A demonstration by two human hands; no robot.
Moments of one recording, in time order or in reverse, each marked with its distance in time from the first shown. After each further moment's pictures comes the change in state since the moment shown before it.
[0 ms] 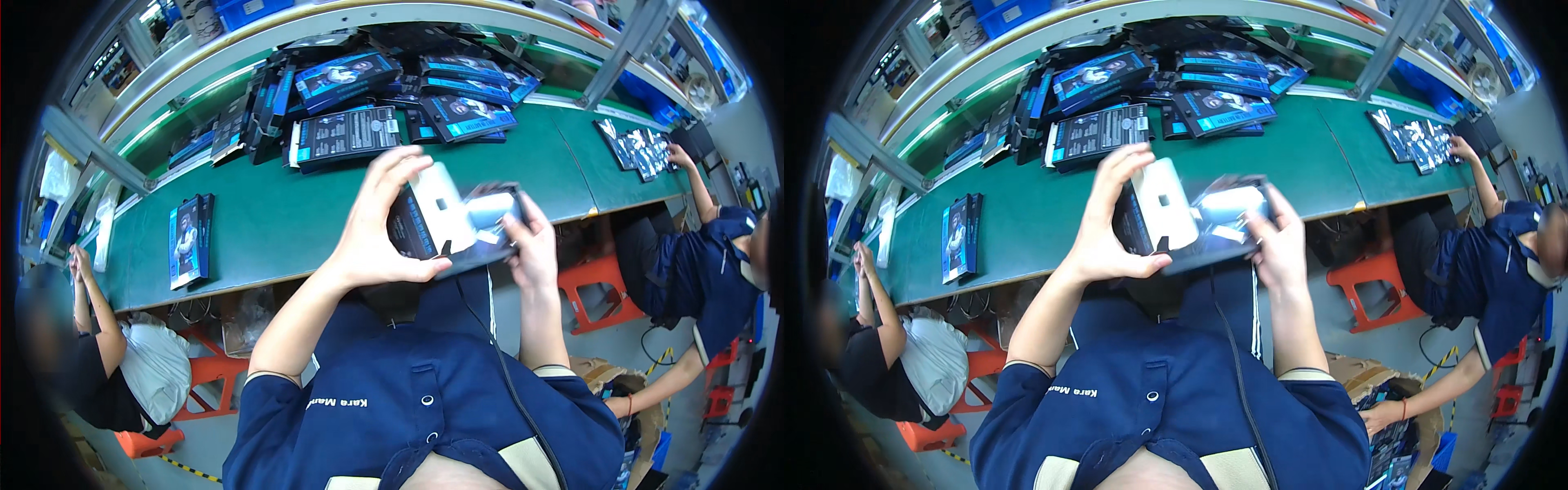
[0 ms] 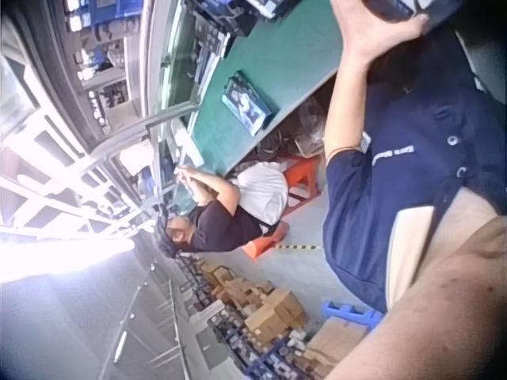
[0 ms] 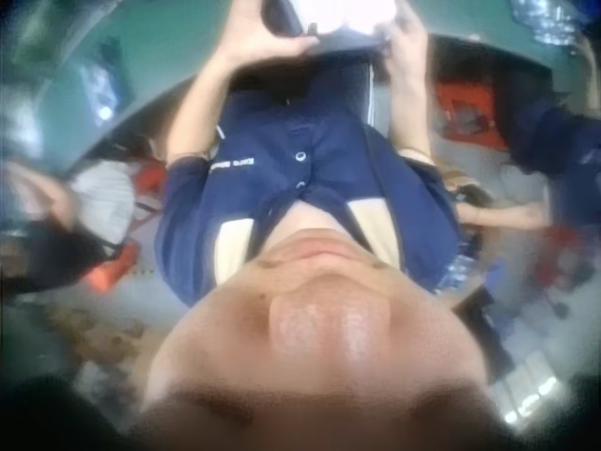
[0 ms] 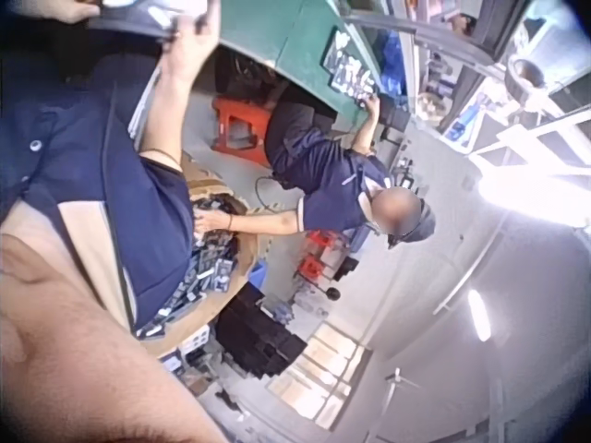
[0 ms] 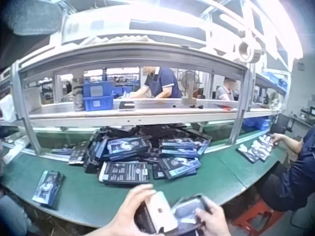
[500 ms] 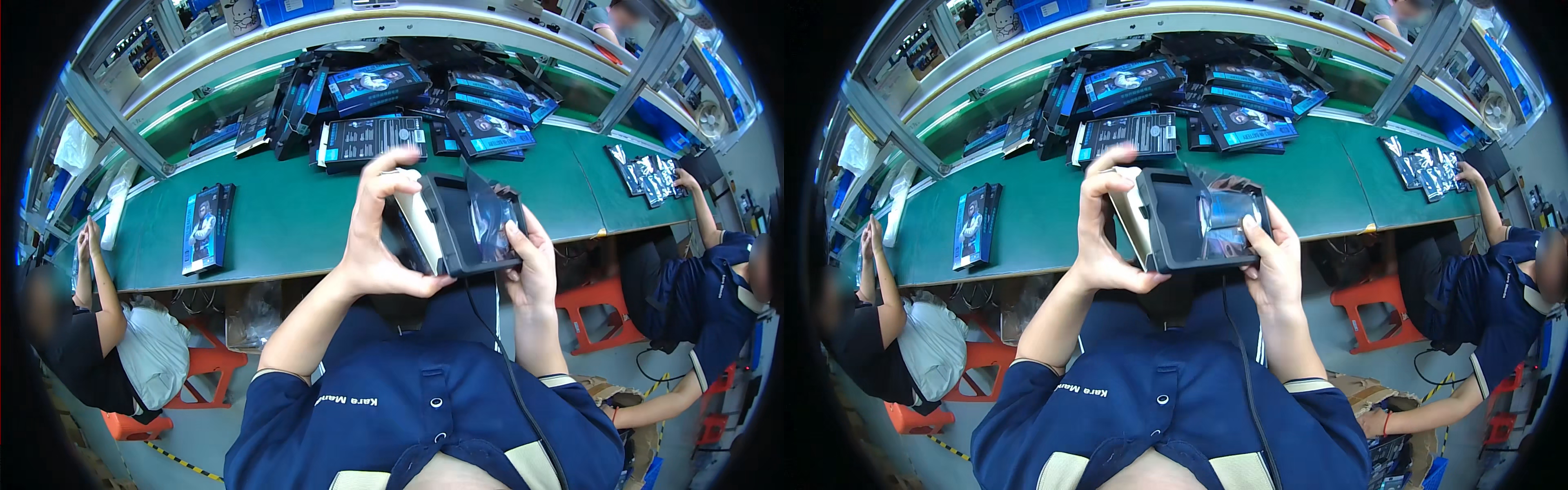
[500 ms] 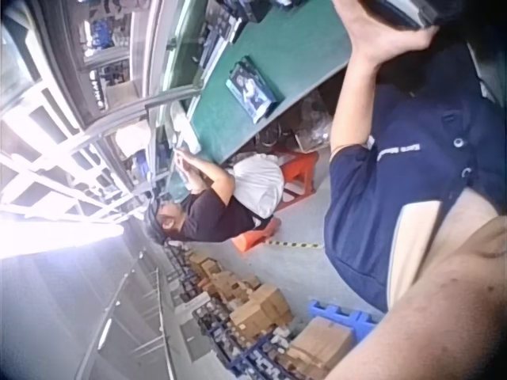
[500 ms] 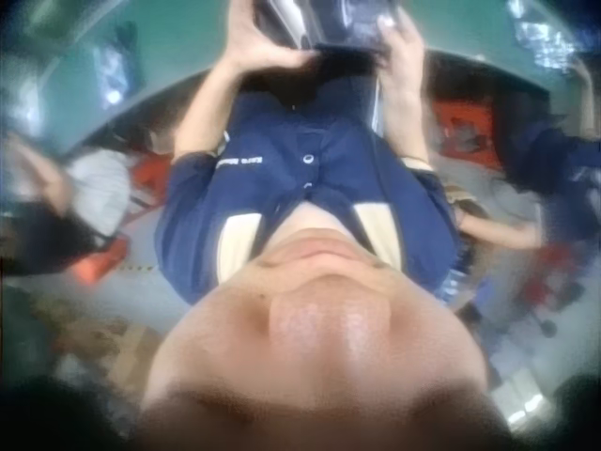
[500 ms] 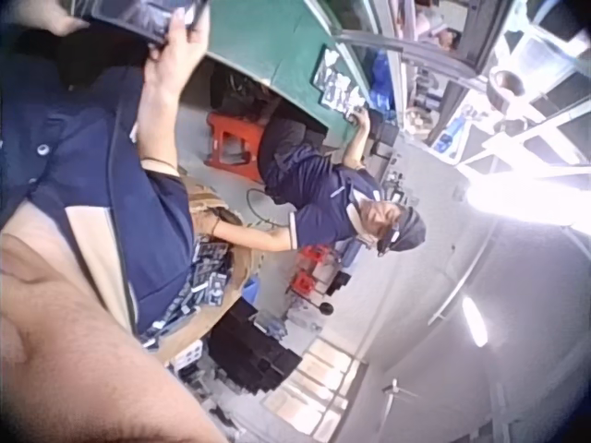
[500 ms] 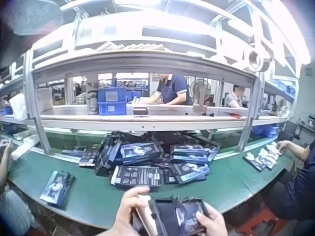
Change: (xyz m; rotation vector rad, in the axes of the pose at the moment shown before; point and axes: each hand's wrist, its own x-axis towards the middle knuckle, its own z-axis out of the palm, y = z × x) left_hand -0.010 0.004 -0.015 -0.175 0.228 0.146; right_hand -0.019 -0.017 0.042 0.272 -0.240 0.008
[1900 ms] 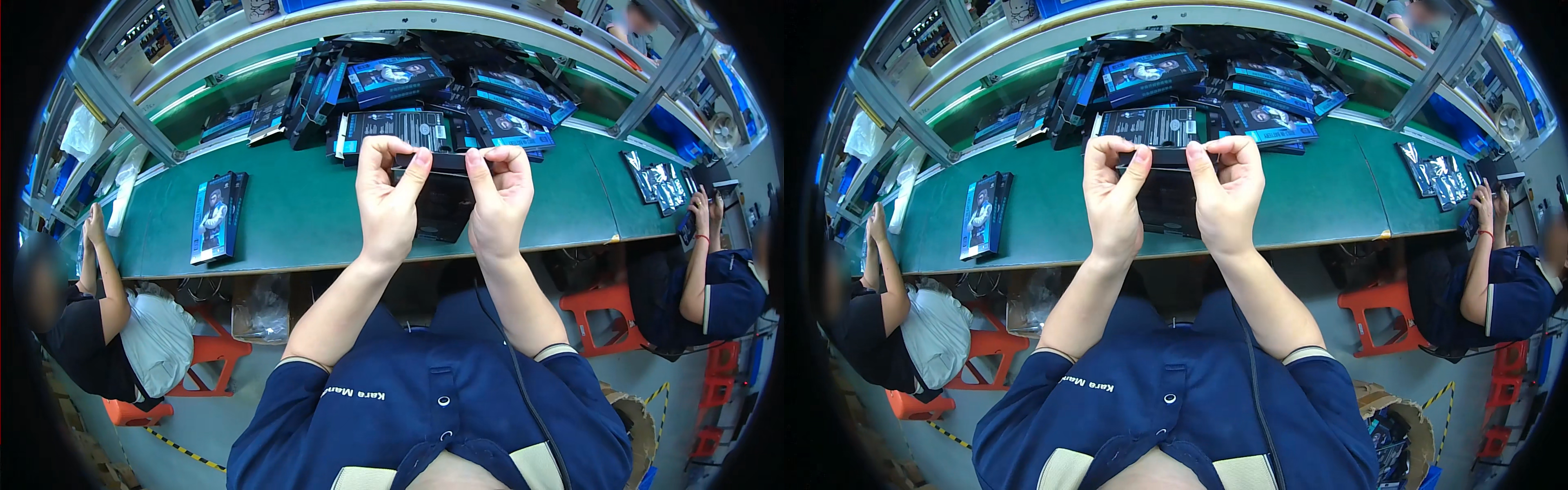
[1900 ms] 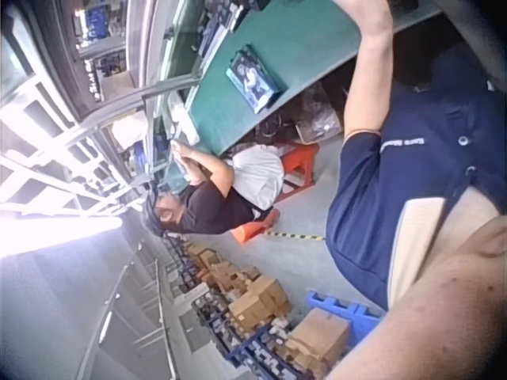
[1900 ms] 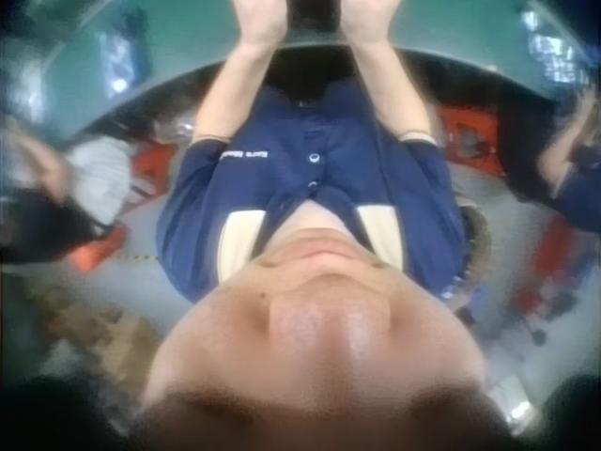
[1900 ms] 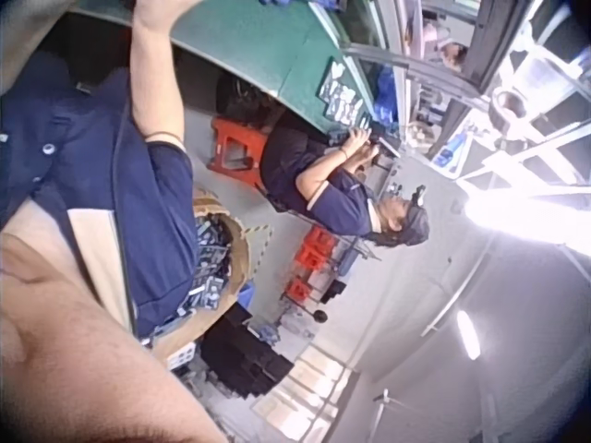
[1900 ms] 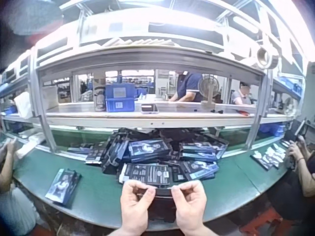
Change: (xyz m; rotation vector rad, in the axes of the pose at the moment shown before) left_hand 0.010 -0.021 0.015 -0.277 0.498 -0.395; right_hand 0.068 0.034 0.084 -0.134 -0.088 -0.533
